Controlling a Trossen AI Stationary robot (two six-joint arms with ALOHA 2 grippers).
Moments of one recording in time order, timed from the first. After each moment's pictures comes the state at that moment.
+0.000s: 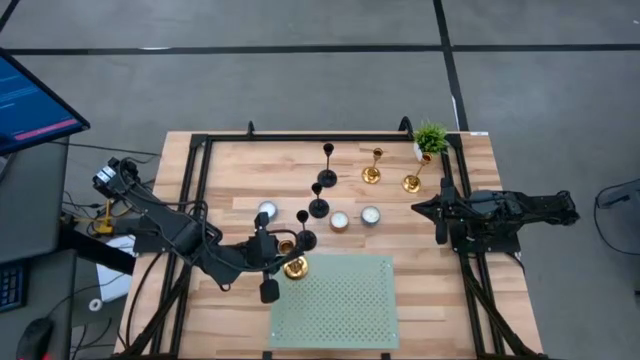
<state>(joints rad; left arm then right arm) -0.65 1.19 1.26 -0.33 -0.77 -0.27 0.16 0.01 0.23 -0.55 0.37 0.29</state>
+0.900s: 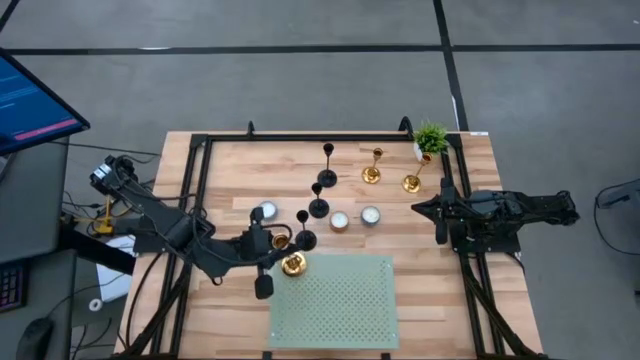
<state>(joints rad) -0.65 1.14 1.26 -0.34 -0.77 -0.25 0.16 0.01 0.23 -0.55 0.37 0.29</state>
